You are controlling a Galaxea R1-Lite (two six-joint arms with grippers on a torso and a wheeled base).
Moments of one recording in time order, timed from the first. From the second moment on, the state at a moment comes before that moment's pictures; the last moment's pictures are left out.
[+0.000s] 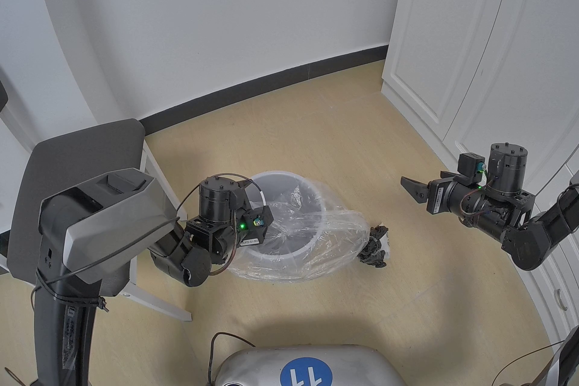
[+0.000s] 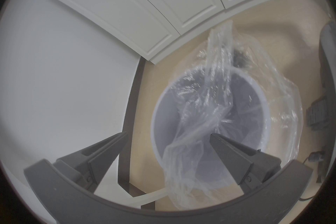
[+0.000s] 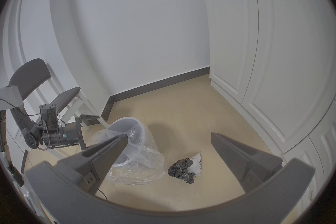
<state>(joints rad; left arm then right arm) -0.47 2.43 -1.12 -0.99 0.12 1.09 0.29 1.87 -0.66 -1.00 0.00 0.08</state>
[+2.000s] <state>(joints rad) -0.40 2.62 -1.55 -0.86 0.11 0.84 0.26 1.90 -0.70 -1.00 0.00 0.08</state>
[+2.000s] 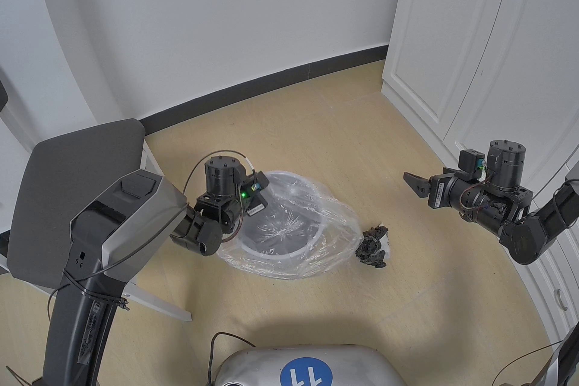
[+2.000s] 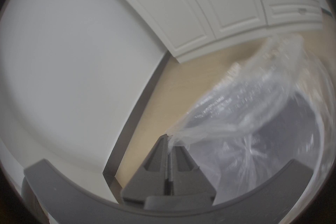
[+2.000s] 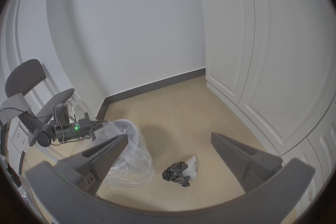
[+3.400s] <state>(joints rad) -0.38 2.81 -2.00 -0.75 0.14 0.66 0.24 1.89 -0.70 -1.02 0.00 0.08</state>
